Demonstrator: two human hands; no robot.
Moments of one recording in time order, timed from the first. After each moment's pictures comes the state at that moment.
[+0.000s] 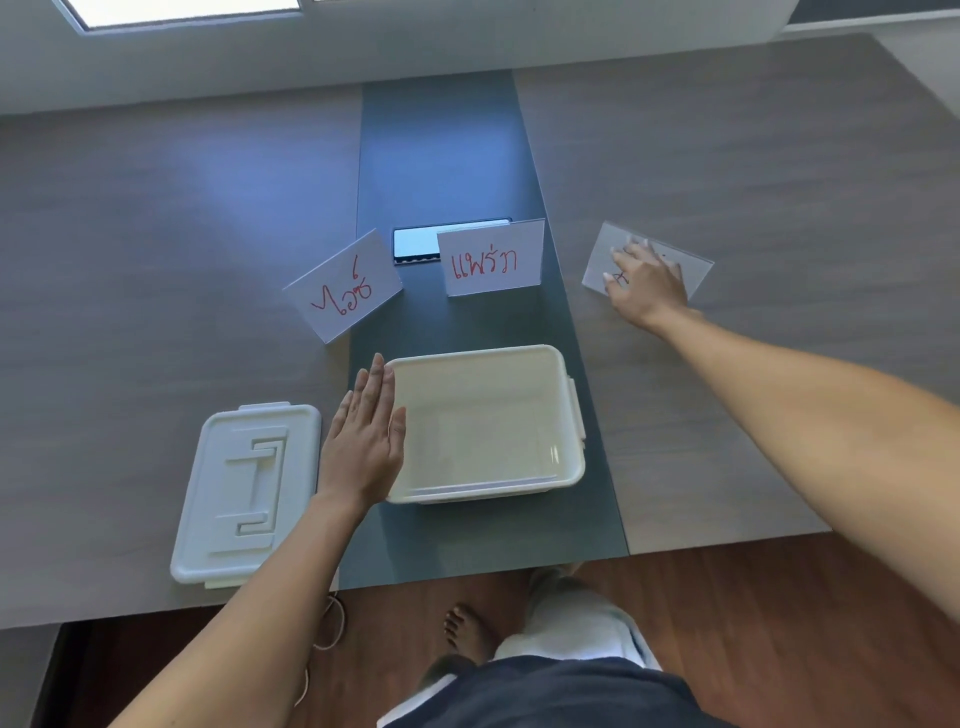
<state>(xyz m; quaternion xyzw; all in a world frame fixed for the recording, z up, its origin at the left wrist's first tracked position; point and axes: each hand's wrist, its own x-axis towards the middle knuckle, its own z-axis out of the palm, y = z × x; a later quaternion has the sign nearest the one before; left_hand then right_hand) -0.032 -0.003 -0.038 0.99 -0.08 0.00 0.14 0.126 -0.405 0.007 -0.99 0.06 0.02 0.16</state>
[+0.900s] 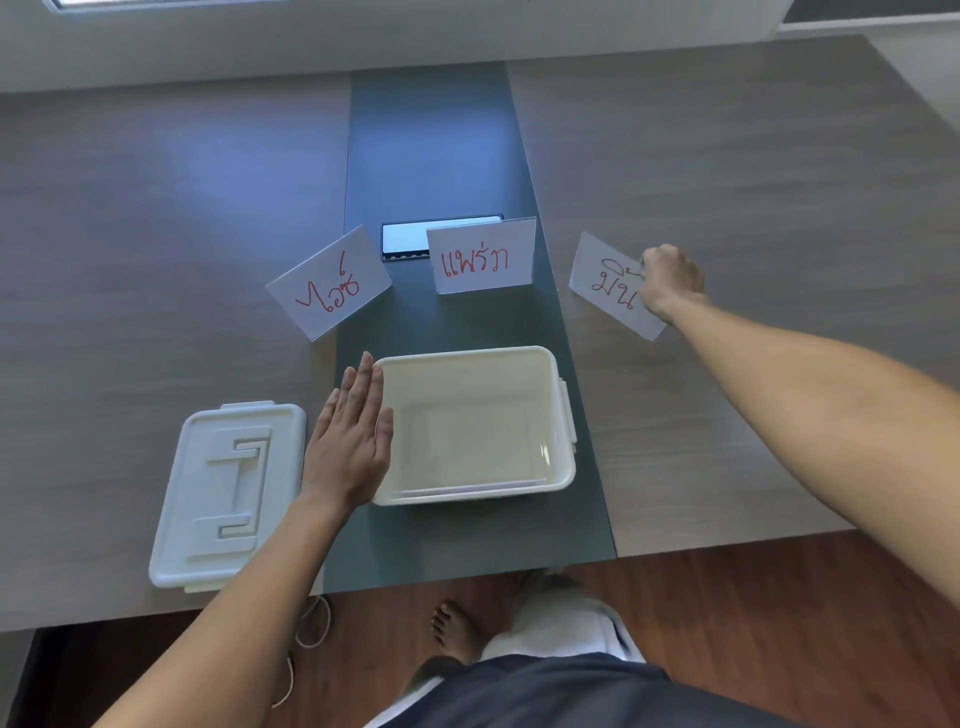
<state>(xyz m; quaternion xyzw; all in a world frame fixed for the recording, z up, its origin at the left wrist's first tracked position) -0.027 -0.004 -0.036 0.99 -0.08 -0.01 0.14 0.146 -0.433 0.012 -0.99 0.14 0.02 0.04</state>
